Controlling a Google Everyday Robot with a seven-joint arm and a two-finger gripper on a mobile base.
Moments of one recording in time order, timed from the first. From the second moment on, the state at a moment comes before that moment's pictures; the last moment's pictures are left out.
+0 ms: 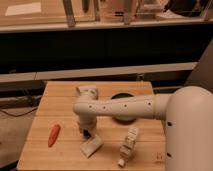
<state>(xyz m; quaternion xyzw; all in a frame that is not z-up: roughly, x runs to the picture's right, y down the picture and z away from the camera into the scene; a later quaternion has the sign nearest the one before) -0.101 0.245 0.789 -0.28 -0.26 -0.53 0.75</state>
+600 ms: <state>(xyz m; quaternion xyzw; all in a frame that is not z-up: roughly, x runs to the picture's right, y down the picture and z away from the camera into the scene) -0.098 0.241 0.784 -0.28 -0.27 -0.53 0.76</state>
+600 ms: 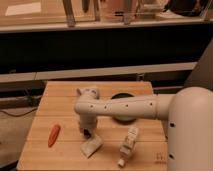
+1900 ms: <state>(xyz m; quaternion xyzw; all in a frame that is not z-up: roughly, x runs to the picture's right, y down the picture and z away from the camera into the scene) -0.092 0.269 0.721 -0.27 -0.30 -0.51 0.76</state>
